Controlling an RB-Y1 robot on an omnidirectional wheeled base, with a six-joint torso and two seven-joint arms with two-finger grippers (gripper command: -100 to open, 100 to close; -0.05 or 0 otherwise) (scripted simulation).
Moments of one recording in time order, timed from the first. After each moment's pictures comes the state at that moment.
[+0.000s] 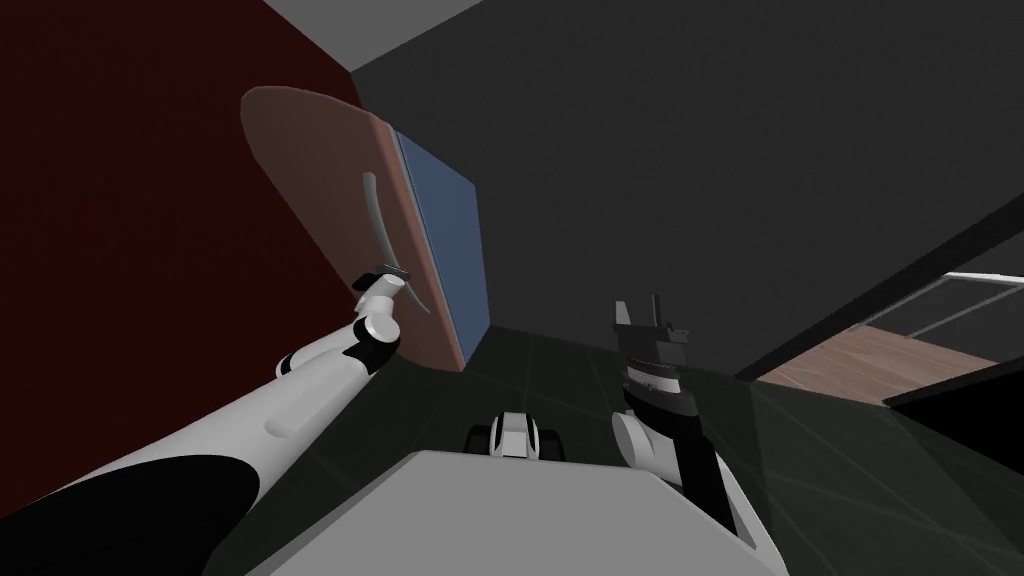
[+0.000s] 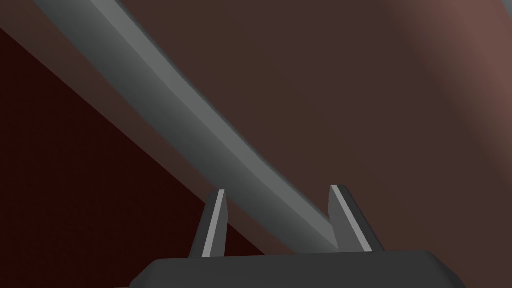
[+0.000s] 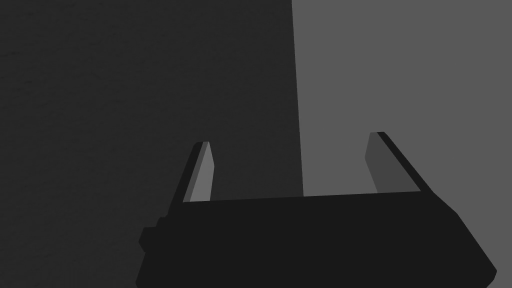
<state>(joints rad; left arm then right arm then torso) -1.04 0.65 0.88 -0.56 0.36 0.11 0.17 0.48 0.00 -0.03 -2.40 0.09 -0.50 -0.14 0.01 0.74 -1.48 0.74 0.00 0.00</state>
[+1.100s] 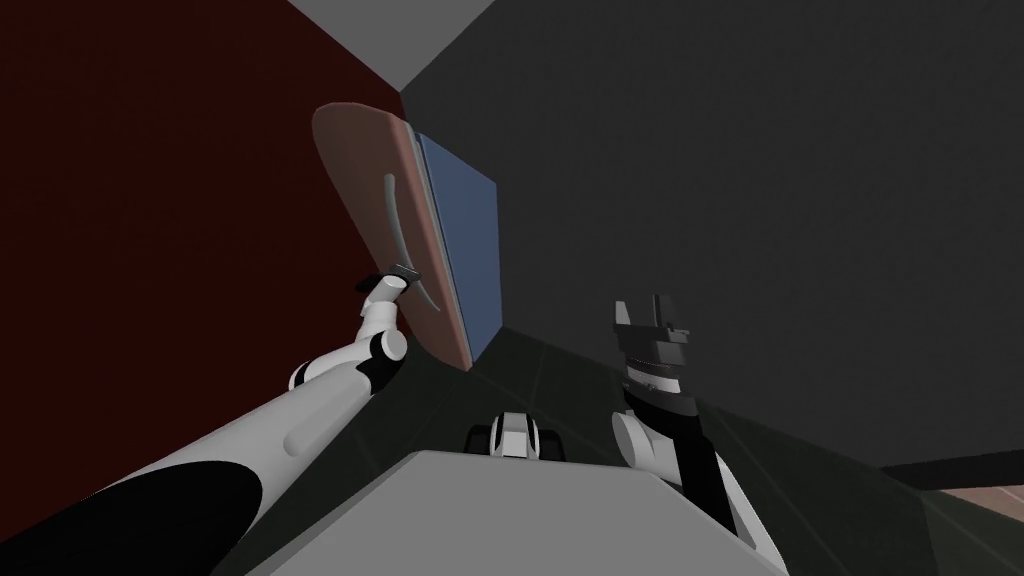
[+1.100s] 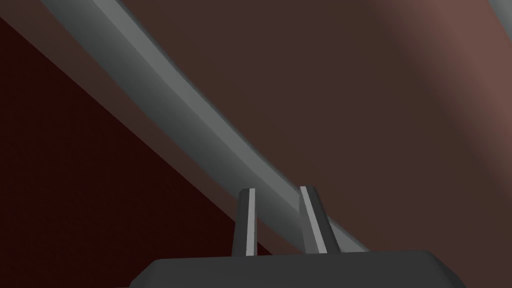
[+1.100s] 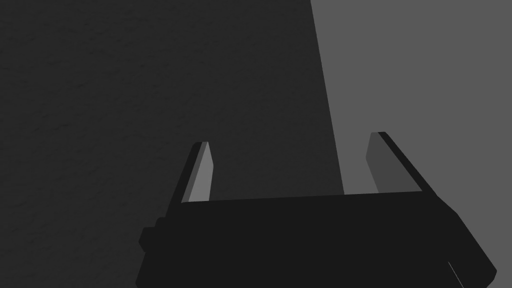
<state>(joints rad) -0.92 0.58 0.75 -0.80 0.63 0.29 0.10 0.48 0.00 -0.03 -2.40 0.09 -0.50 -0.14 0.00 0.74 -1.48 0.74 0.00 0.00</state>
